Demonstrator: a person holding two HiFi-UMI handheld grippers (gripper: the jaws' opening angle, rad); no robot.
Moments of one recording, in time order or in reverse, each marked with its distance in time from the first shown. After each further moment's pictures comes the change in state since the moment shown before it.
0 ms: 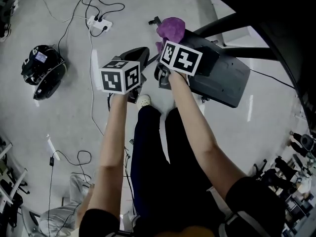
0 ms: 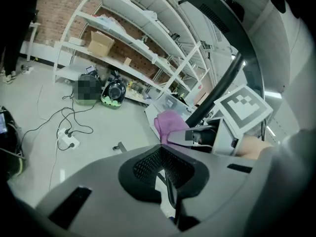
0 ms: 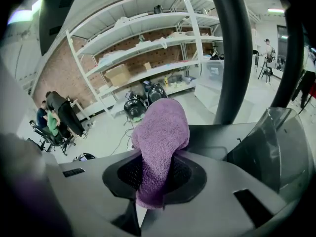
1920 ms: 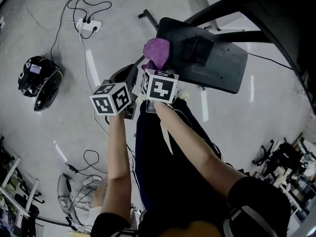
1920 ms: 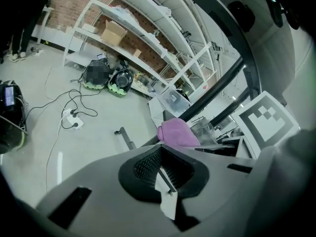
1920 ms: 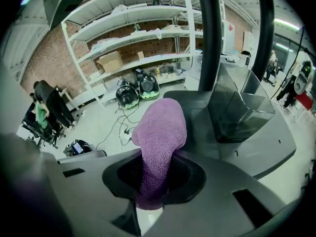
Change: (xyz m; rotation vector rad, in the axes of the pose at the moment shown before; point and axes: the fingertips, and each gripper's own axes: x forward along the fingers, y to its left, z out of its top) left arm -0.028 0.007 -0.069 -0.135 0.064 0.007; right arm -0.037 0.009 -0.098 0.000 0.102 -0.127
